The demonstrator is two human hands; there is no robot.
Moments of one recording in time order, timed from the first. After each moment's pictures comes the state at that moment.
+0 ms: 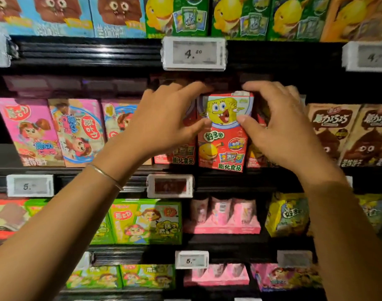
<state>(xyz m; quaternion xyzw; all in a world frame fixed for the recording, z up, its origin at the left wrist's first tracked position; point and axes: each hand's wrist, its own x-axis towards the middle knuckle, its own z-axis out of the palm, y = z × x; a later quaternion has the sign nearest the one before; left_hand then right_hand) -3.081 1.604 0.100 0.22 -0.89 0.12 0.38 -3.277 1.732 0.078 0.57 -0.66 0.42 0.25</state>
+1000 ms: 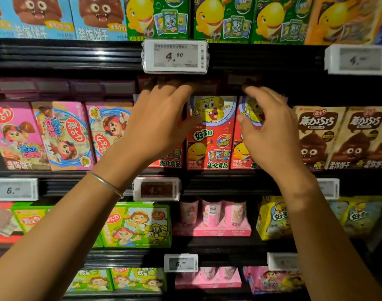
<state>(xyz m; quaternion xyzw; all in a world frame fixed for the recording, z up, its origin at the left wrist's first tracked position) -3.108 1.604 0.090 0.22 -0.84 0.19 0.46 -3.286 1.728 0.068 0.52 -0.64 0.50 0.24</state>
